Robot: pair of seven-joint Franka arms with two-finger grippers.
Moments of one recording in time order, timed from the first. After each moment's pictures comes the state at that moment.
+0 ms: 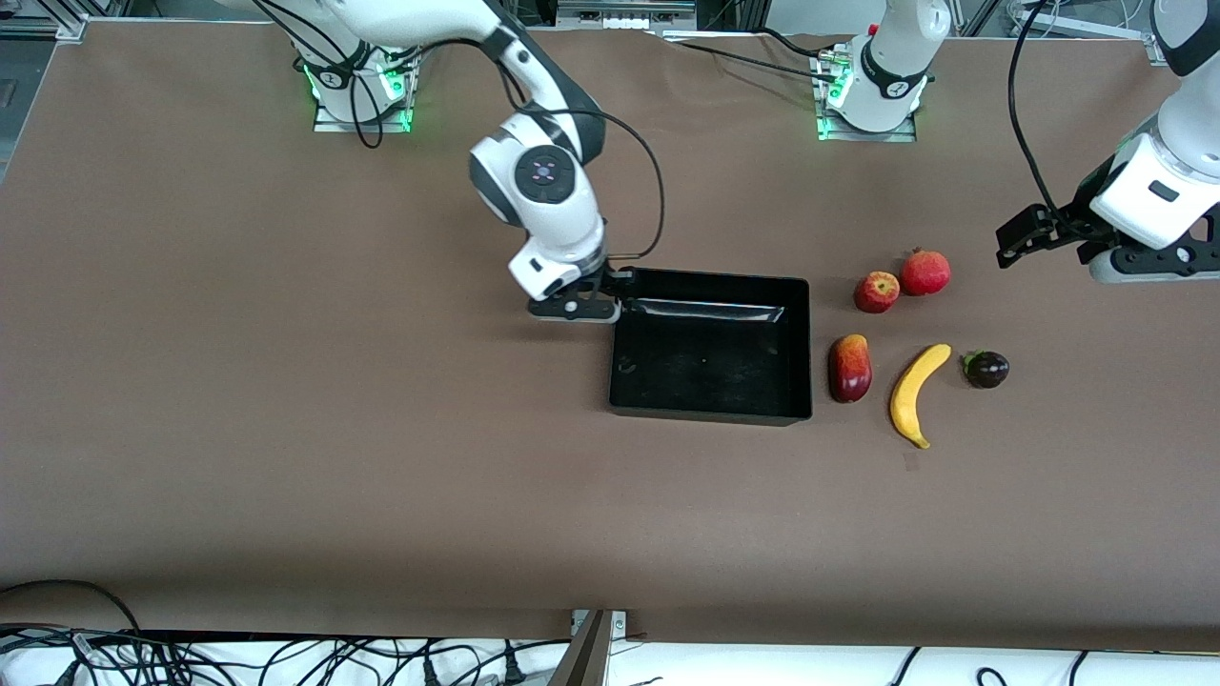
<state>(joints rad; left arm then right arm) 0.01 -0.03 -0.06 -1.76 0.02 1.72 -0.08 0.72 0.61 0.09 -1.66 0.02 2.40 0.89</state>
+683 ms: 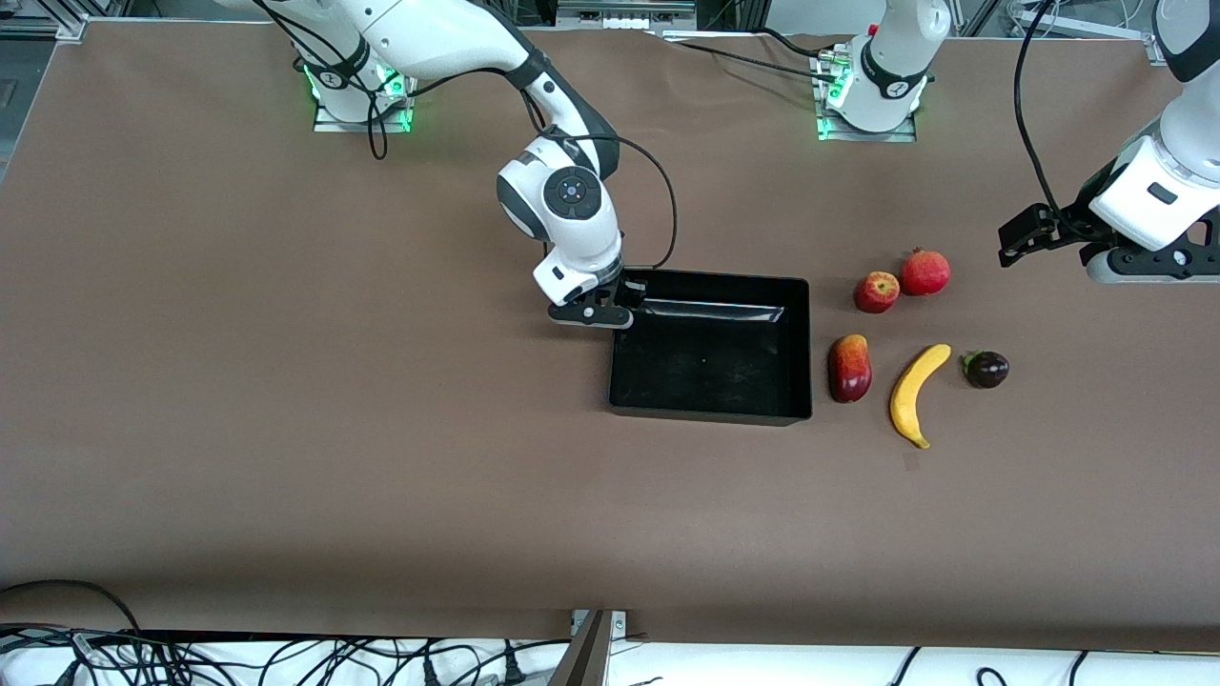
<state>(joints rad) 0.01 -0.03 -0.05 -1.76 0.02 1.72 -0.06 0.74 0.69 0.08 -1.65 0.00 2.45 0.93</state>
